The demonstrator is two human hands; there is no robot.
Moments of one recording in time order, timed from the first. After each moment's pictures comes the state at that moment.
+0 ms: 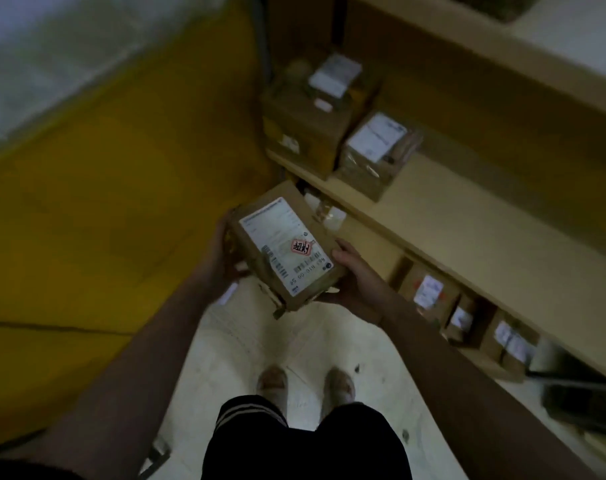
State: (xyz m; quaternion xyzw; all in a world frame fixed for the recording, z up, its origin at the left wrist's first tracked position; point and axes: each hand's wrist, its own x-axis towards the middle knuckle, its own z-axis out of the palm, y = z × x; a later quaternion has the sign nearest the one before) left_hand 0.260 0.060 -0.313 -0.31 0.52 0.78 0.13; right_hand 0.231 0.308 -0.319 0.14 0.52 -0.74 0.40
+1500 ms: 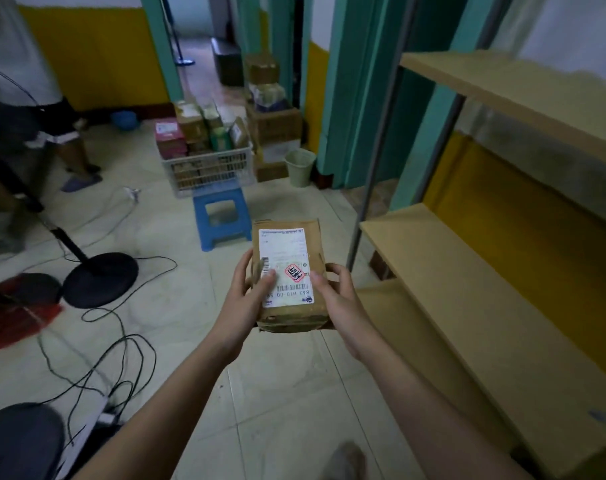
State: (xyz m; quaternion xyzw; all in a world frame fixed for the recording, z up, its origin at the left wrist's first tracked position) left_hand 1.389 0.154 -0.198 -0.64 0.20 0.36 -0.65; right_hand 1.262 0.031 -0.191 -0.62 0.35 -0.17 0.68
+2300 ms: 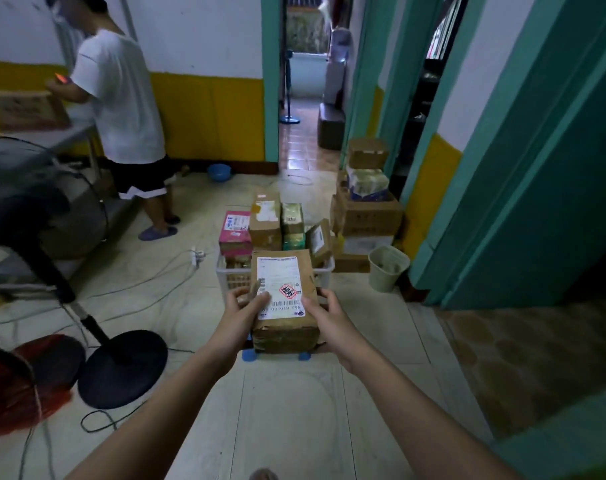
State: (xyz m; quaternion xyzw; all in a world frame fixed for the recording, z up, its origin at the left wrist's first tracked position) left_hand 1.932 -0.125 -0.187 -0.69 0.03 0.28 -0.67; right_hand 1.851 -0.290 -0.173 -0.68 0.26 0.02 0.68
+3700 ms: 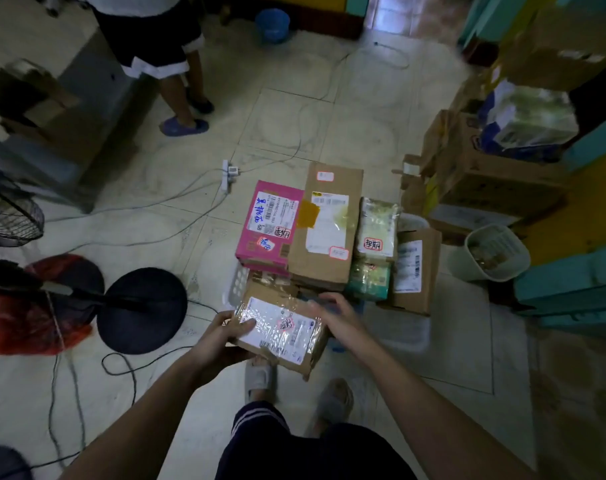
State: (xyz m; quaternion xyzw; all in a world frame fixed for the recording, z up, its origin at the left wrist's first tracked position) left_hand 2.359 -0.176 -0.405 -0.57 -0.28 0.40 -0.66; right_hand 2.332 -0.425 -0.369 -0.69 0.32 0.25 0.60
